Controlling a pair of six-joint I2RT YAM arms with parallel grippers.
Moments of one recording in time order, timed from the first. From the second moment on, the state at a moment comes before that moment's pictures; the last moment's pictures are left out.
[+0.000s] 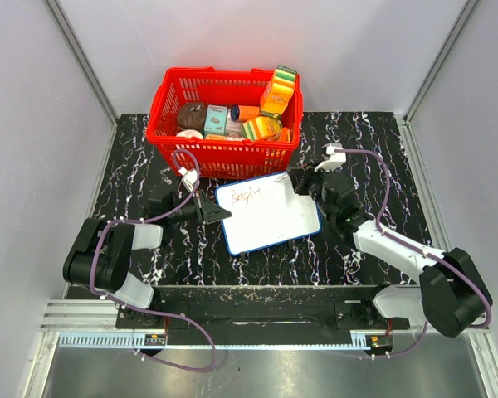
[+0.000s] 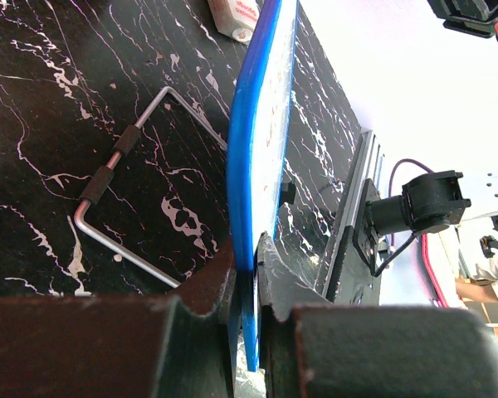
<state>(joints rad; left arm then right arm) -0.18 1.53 0.43 0.79 0.98 -0.62 0.58 1.26 0.67 0.50 0.19 0.49</state>
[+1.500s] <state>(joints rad) -0.19 1.53 0.43 0.78 0.98 -0.61 0.57 1.21 0.65 0.46 0.07 0.54</state>
